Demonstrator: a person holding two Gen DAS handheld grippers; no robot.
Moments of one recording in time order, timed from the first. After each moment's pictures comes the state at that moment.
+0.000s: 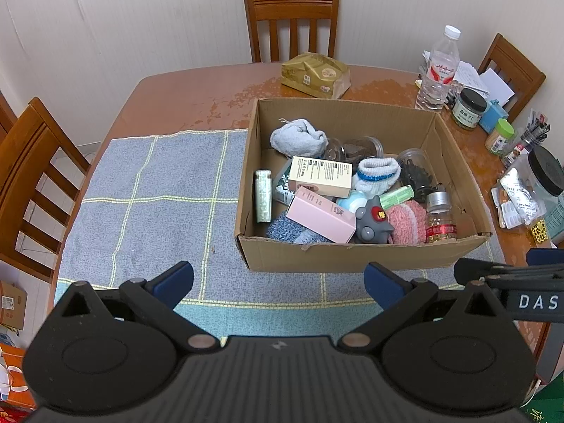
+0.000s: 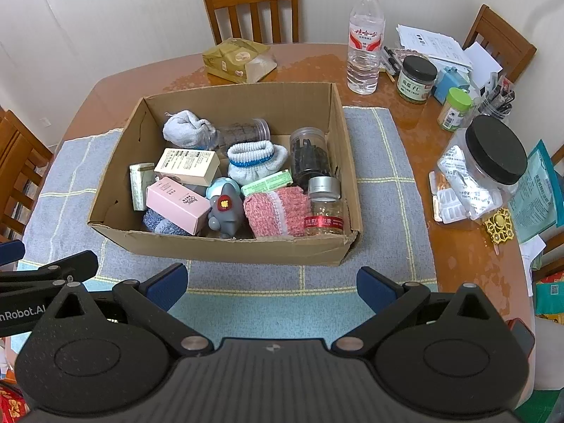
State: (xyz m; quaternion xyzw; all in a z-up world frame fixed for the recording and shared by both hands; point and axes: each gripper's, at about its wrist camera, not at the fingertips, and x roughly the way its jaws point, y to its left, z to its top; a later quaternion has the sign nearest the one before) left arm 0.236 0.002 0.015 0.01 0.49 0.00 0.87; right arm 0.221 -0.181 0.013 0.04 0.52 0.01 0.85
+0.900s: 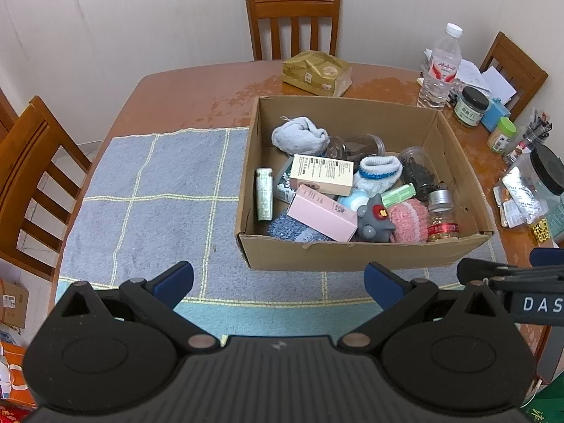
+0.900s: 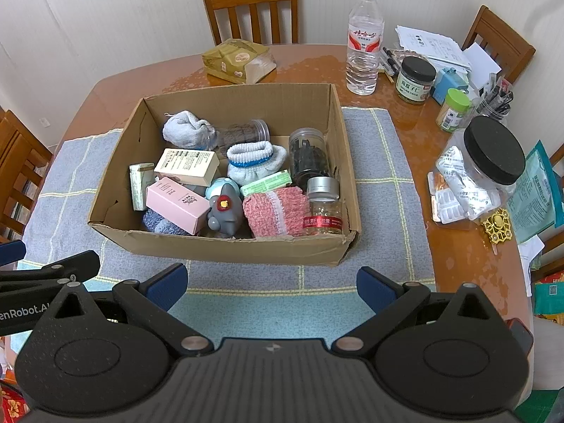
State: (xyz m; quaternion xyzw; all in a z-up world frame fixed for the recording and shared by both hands) left arm 0.236 0.002 0.014 0.01 0.50 0.00 0.87; right arm 0.221 -0.181 0.015 0.04 0.52 0.01 0.85
